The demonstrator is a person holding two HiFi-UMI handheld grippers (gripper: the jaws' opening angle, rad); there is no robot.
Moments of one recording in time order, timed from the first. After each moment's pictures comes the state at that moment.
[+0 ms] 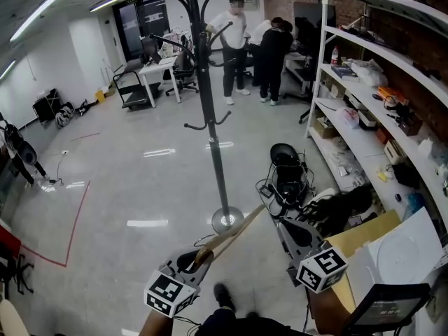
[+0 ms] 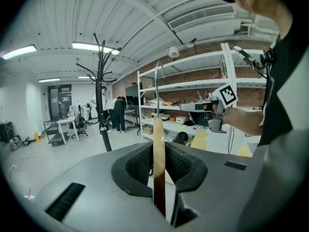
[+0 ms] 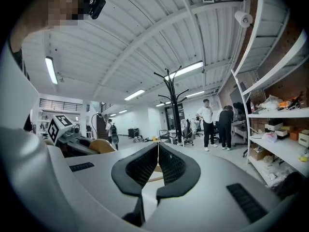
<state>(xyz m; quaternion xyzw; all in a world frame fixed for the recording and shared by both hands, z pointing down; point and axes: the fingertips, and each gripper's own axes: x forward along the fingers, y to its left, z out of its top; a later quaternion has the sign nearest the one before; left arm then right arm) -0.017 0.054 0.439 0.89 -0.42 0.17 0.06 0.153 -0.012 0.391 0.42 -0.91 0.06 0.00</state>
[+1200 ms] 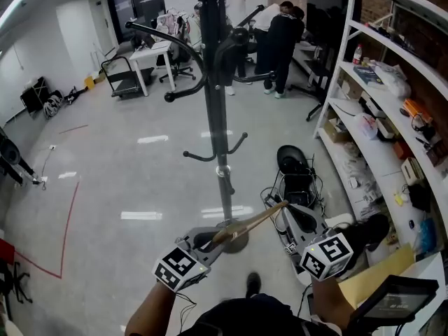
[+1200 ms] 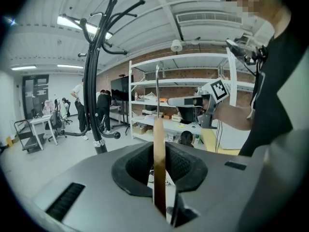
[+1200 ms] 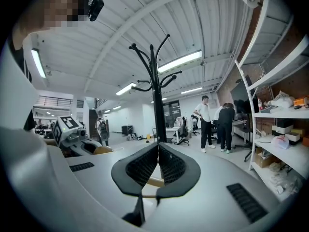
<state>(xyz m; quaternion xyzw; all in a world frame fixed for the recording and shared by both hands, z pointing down) -0.041 -0.229 0.468 0.93 -0.30 0.18 0.08 0.093 -0.285 0.405 0.44 -0.90 0.07 0.02</state>
